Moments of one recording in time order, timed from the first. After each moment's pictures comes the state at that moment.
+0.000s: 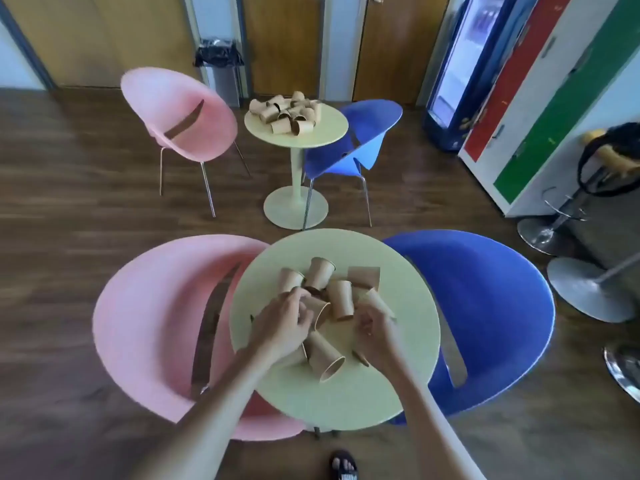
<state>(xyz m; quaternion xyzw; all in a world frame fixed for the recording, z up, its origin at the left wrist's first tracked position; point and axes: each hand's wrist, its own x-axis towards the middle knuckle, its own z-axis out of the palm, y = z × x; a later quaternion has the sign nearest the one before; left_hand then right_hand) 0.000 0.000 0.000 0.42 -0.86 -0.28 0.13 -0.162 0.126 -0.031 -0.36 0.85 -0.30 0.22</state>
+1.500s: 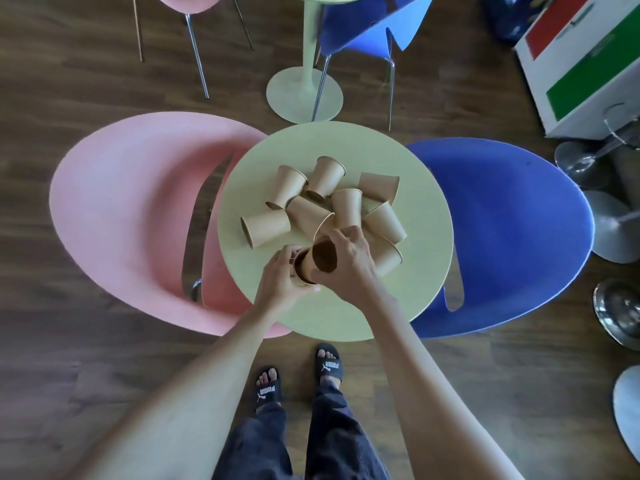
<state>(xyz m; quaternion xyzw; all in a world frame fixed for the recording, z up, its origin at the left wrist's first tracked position) 0.003 0.035 -0.159 0.48 -0.74 -0.43 0.16 -0.134 0.099 -0.067 -0.48 0.80 -0.22 0.28</state>
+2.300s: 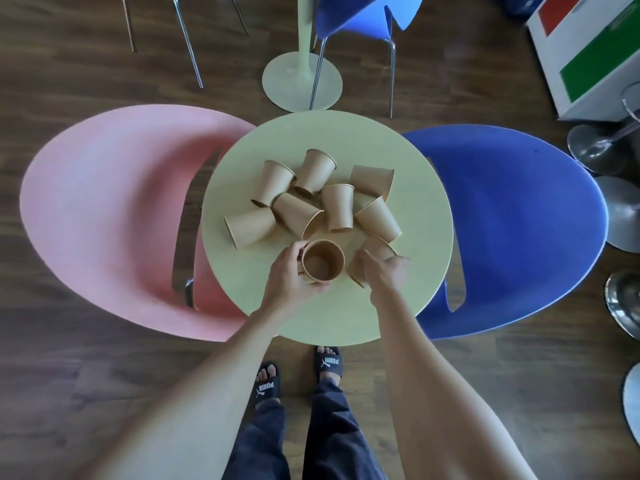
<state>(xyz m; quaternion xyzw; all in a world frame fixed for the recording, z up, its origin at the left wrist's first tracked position) -0.036 0.044 -0.178 0.46 -0.73 -0.46 0.19 -0.209 0.107 -0.137 0.09 0.84 -0.40 0.35</state>
